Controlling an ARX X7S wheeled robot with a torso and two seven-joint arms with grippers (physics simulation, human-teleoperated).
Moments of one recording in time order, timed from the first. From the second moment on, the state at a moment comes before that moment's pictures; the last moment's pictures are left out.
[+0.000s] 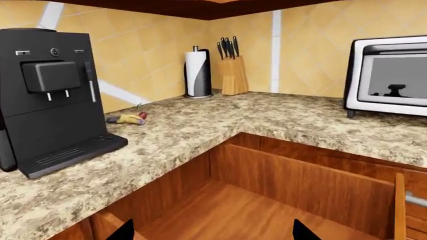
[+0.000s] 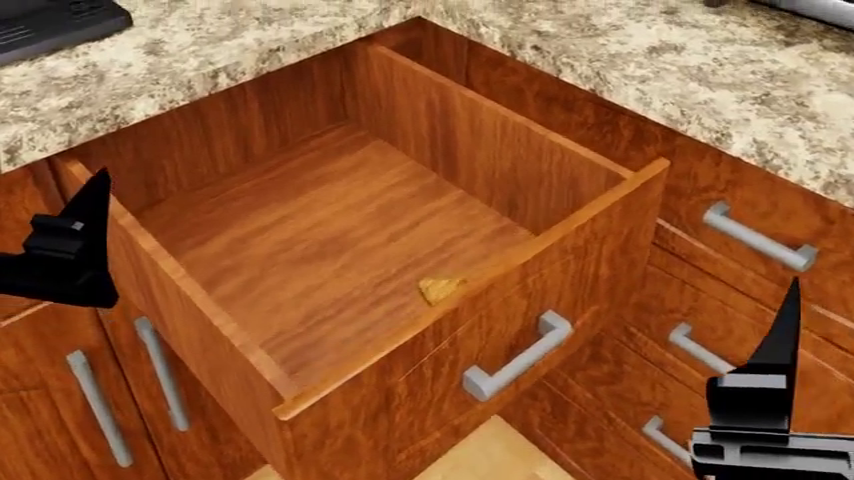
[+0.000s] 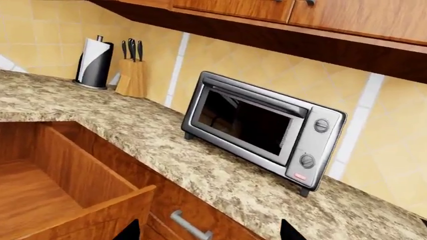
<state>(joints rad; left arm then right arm) -0.68 -0.53 0.06 0.45 -0.78 -0.94 -0.27 0.31 0.80 0.38 -1.00 1.08 1.19 0.70</state>
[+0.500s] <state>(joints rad) -0.68 -0.54 0.06 0.45 -0.79 -0.94 -0.27 0.35 0.83 0.33 -0.99 1.12 1.19 0.74</state>
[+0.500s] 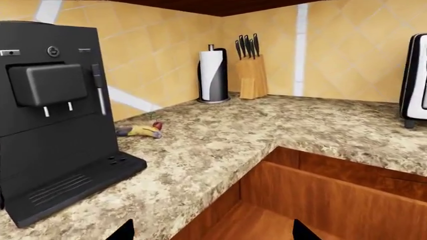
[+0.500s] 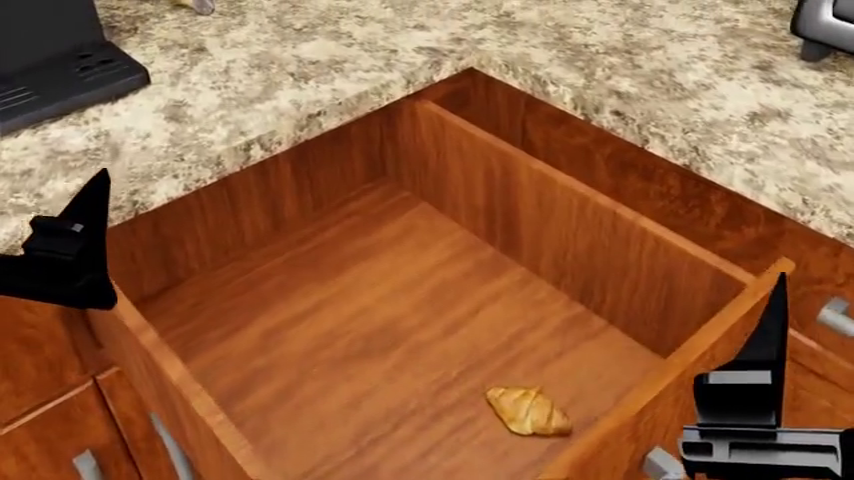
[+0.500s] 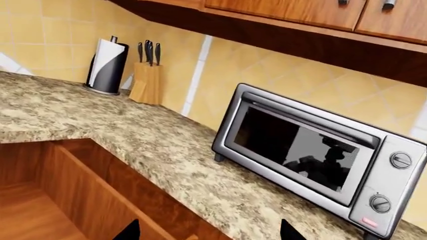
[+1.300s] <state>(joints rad) -0.68 -0.55 0.07 0.48 -0.81 -0.95 -0.28 0.29 0.89 0.41 -1.01 1.23 1.14 0.80</state>
